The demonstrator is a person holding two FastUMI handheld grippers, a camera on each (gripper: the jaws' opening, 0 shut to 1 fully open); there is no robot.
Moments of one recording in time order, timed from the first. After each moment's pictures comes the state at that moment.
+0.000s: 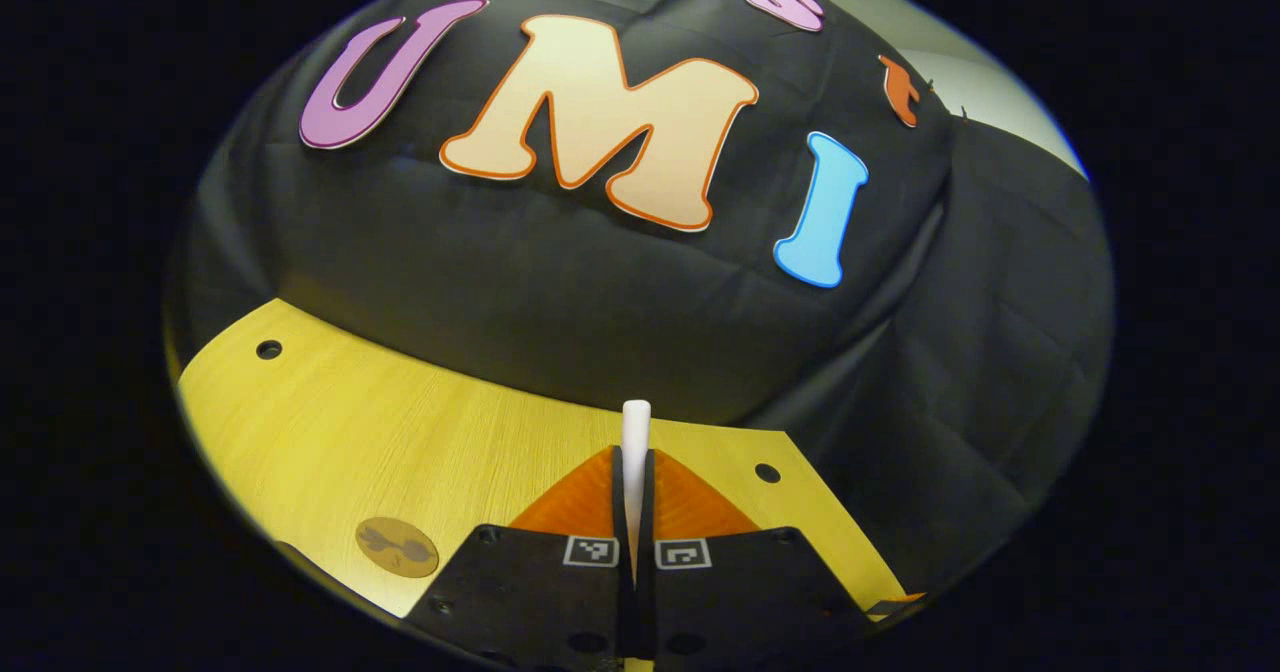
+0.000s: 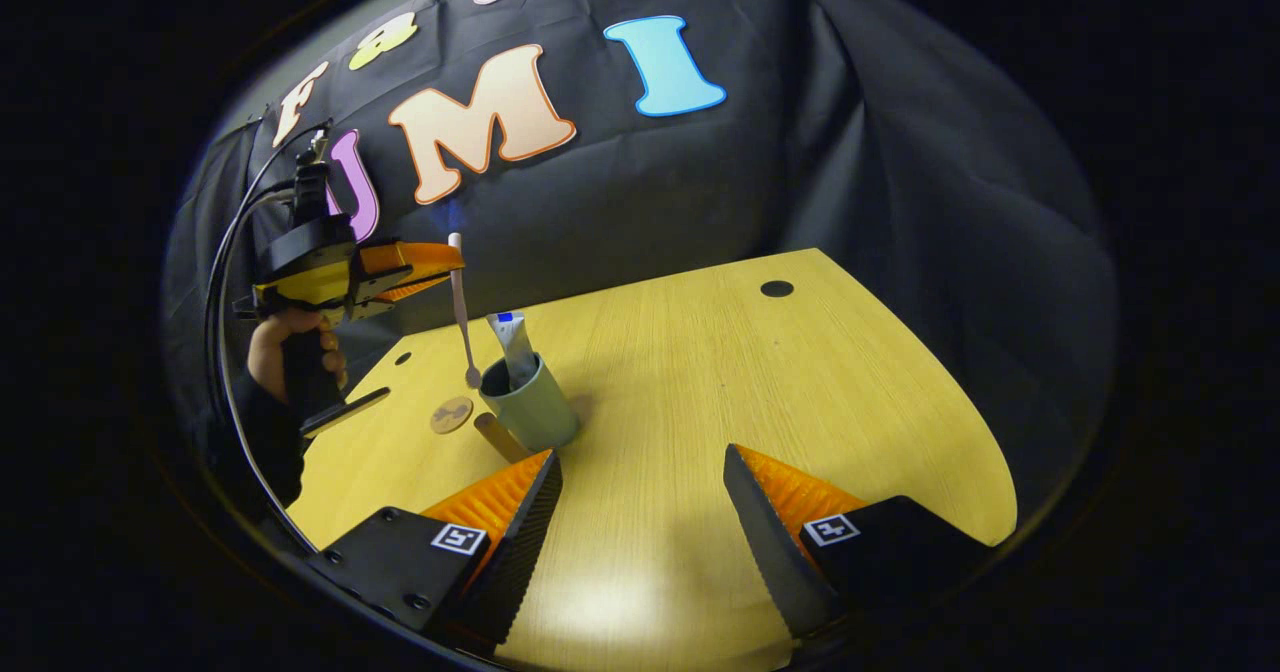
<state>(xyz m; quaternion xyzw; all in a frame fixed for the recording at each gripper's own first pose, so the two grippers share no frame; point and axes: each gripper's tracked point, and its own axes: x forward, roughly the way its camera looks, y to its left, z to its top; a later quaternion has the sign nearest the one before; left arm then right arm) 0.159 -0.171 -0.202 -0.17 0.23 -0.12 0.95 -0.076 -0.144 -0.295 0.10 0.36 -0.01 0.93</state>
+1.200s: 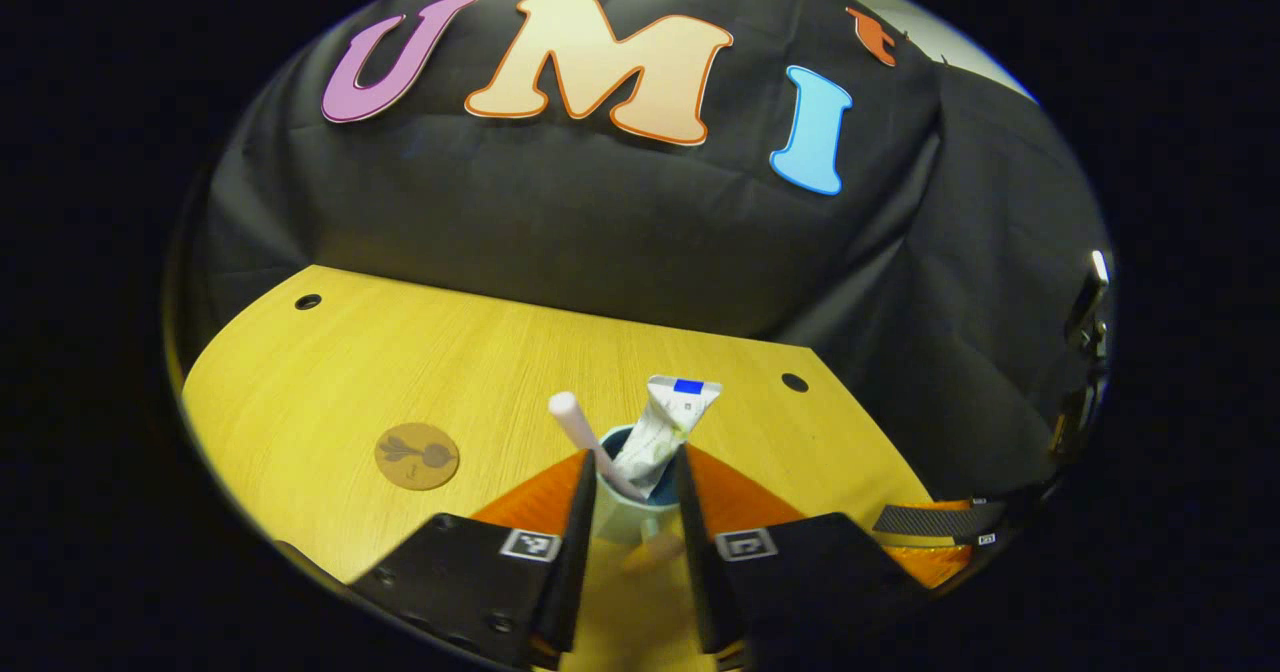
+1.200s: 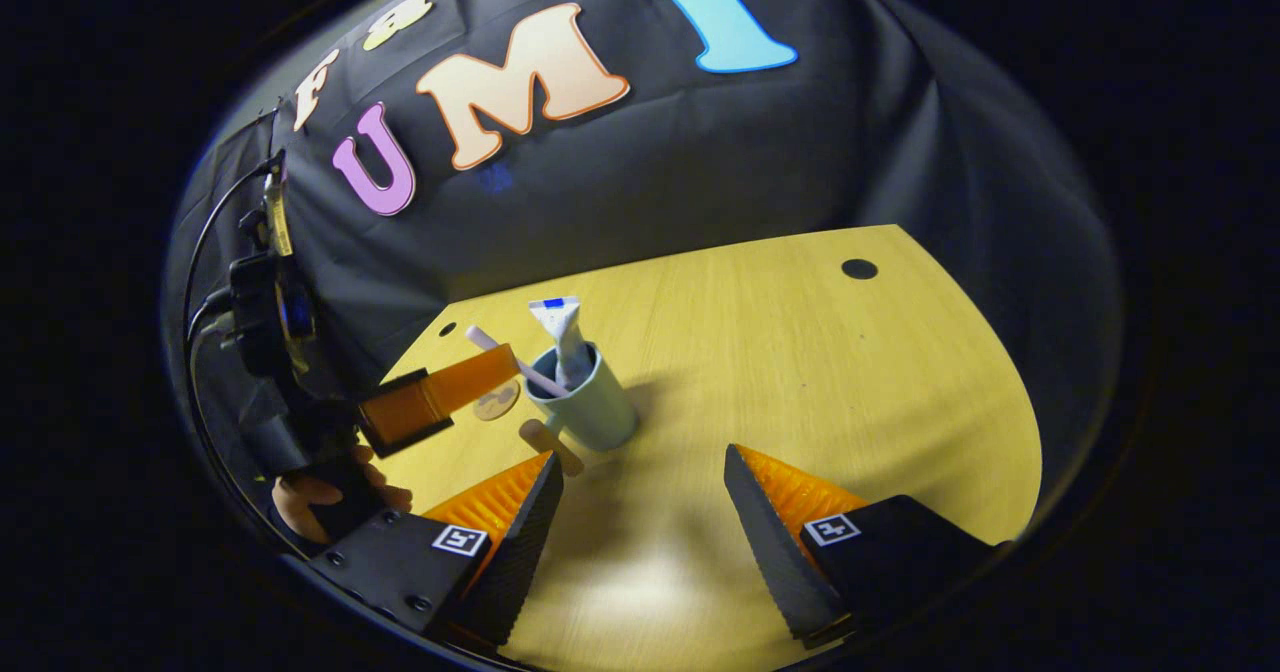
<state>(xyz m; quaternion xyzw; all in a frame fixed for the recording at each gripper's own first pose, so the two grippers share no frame) 0.046 -0.169 -0.266 -0.10 0.30 -0.10 0.94 -0.034 -0.079 -0.313 0.11 0.43 0.08 0.89</state>
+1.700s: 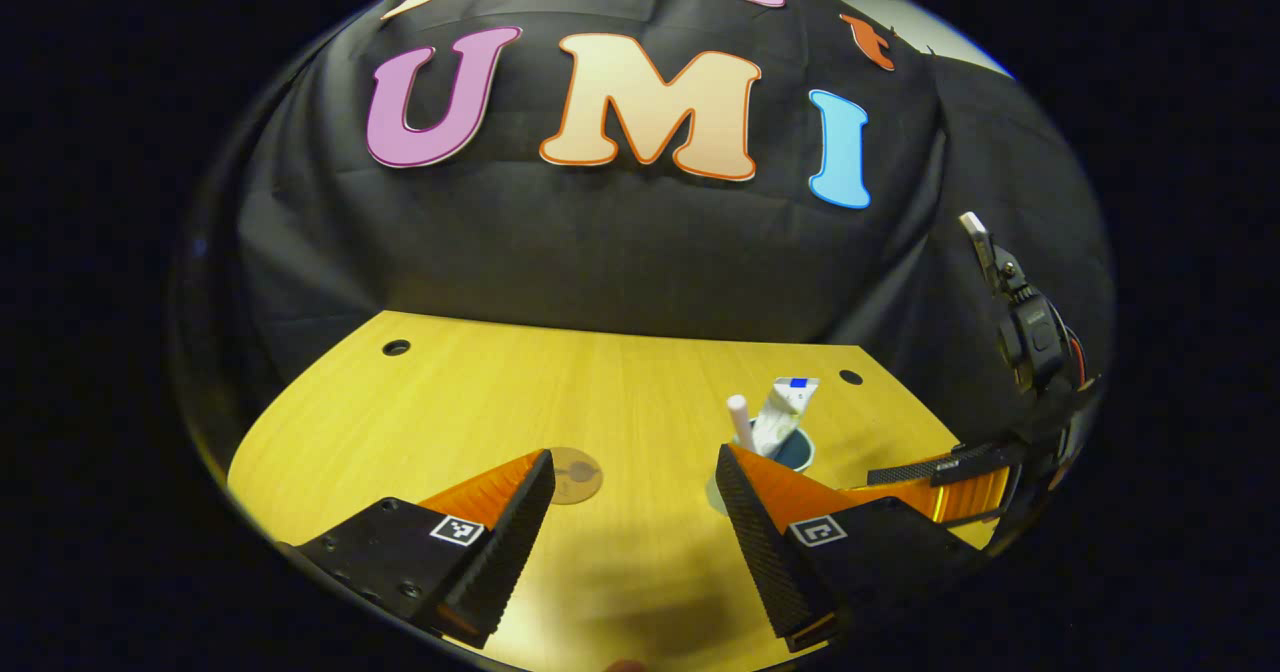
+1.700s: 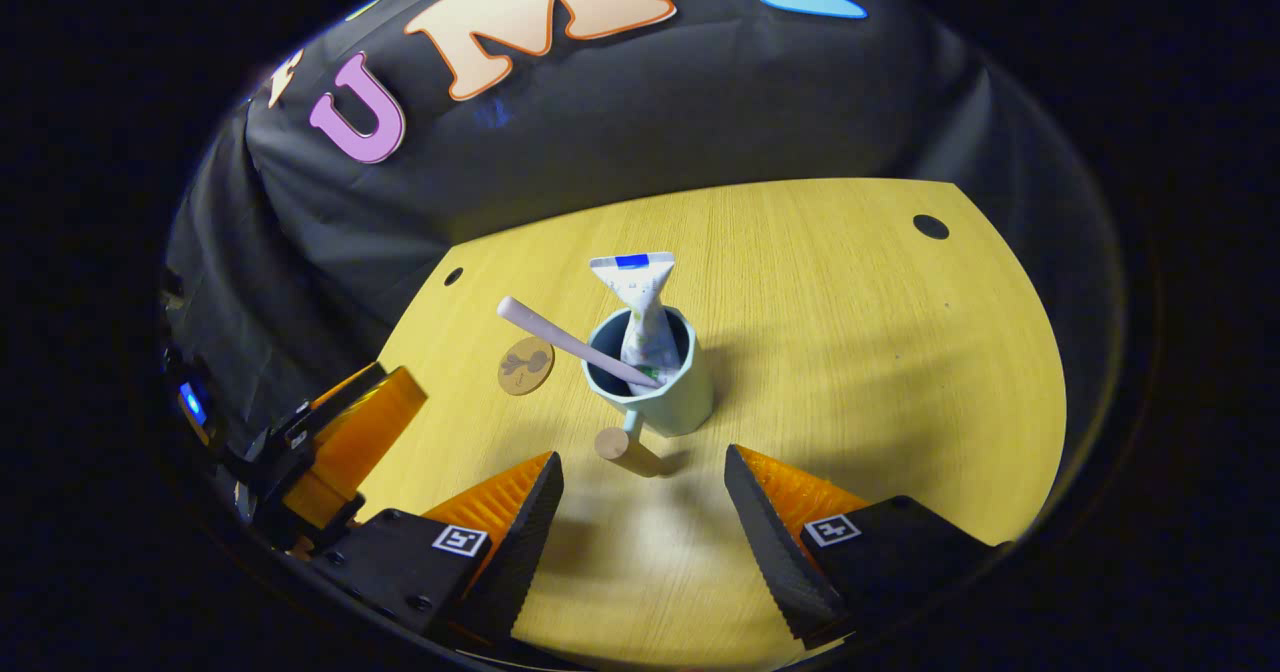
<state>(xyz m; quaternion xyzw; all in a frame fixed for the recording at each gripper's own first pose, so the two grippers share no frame) 0.017 -0.043 -0.230 -0.04 0.27 -0.06 0.96 -0.014 -0.003 -0.344 0.09 0.54 0.08 0.83</state>
